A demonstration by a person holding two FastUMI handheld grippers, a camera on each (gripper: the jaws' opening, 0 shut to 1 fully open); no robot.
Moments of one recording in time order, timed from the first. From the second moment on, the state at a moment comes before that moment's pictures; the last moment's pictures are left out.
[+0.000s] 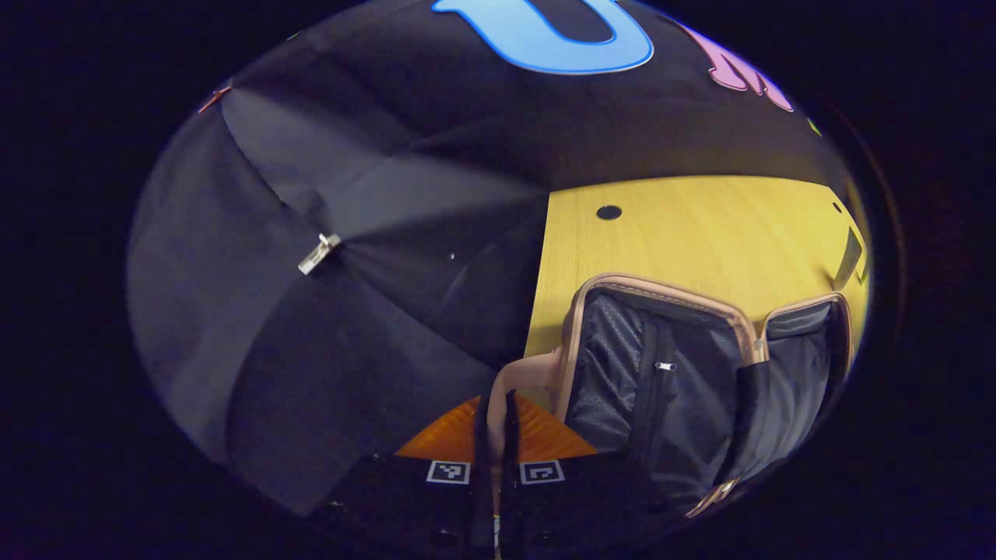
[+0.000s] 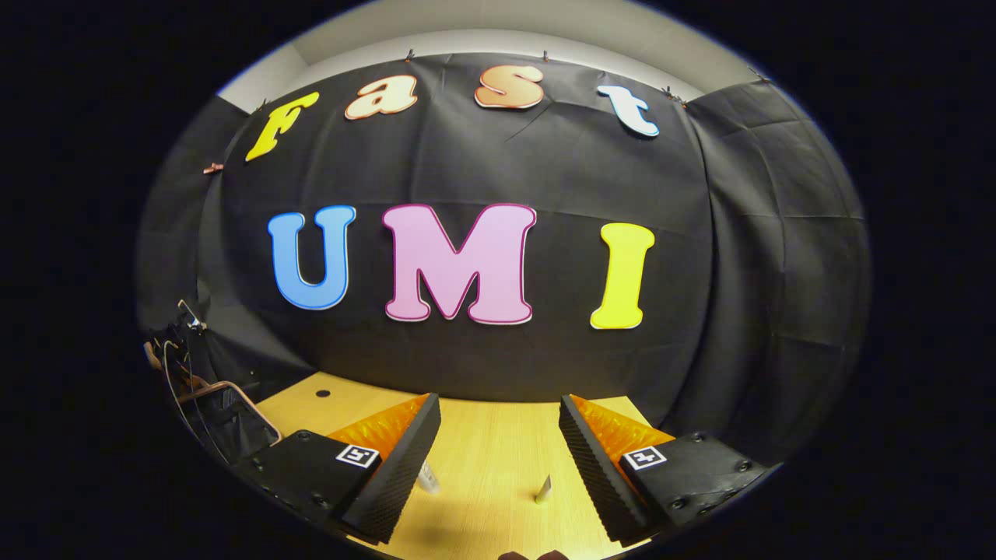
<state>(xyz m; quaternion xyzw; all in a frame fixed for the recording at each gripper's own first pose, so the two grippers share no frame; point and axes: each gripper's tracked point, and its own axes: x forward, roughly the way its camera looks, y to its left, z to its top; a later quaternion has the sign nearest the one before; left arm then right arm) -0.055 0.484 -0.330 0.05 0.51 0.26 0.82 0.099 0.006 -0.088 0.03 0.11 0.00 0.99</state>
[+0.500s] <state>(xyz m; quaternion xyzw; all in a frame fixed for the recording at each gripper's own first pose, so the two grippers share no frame) -0.059 0.491 -0.381 -0.01 0.49 0.26 0.83 0.094 0.027 -0.102 0.04 0.16 -0.01 0.99</state>
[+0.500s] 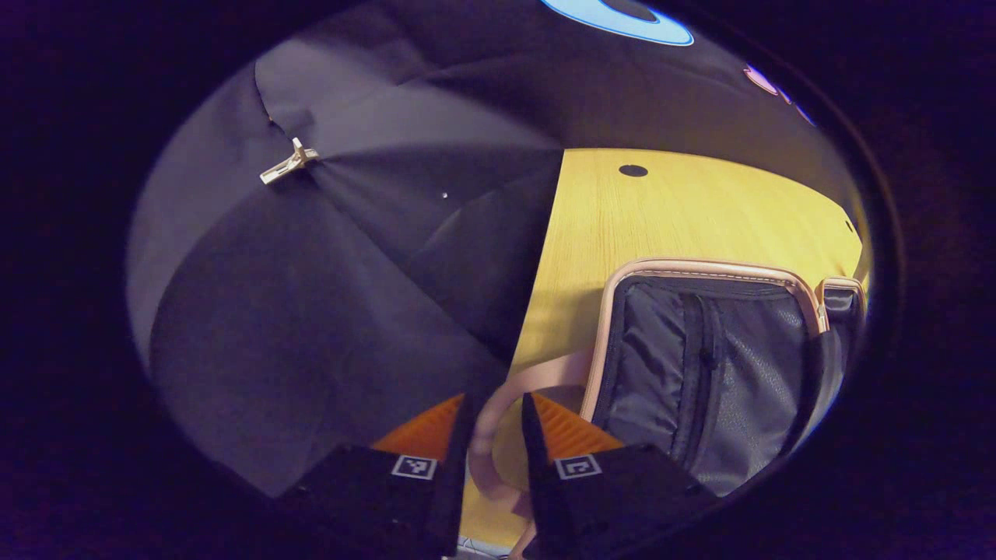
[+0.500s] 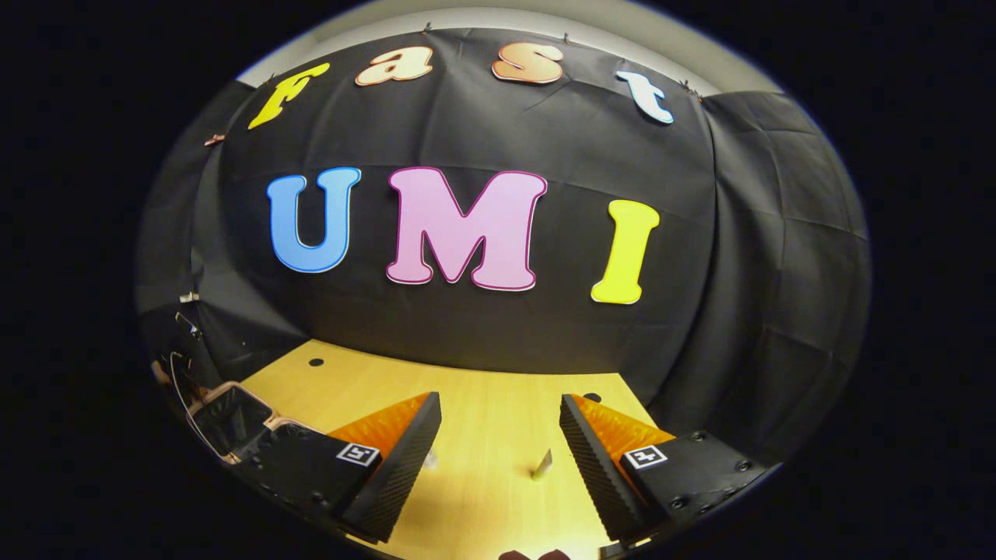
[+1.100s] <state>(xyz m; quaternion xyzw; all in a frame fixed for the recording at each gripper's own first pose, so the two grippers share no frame) 0.069 0.206 -0.141 -0.07 0.22 0.06 0.97 0.098 -0.021 -0.118 0.05 0.12 -0.01 0.99</state>
